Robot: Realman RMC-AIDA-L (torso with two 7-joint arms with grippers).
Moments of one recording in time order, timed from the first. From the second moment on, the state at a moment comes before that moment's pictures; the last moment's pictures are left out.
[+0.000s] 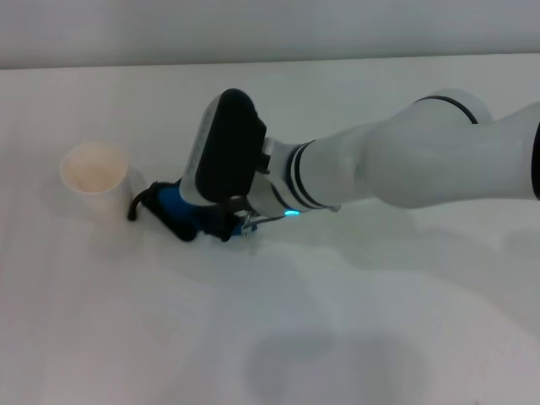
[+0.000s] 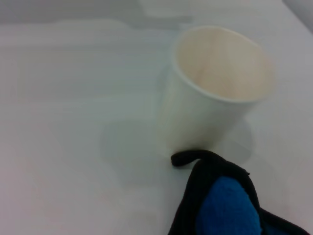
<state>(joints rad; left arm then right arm) -0.38 -2.08 0.84 0.07 -2.61 -1.25 2.43 0.94 2.03 -2.47 -0.69 -1.87 -0.32 2.45</state>
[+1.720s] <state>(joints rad) -0.39 -2.08 0.83 0.07 -2.62 -1.25 2.43 1.04 2.03 -2.51 -0.75 -1.91 -0.46 2.45</state>
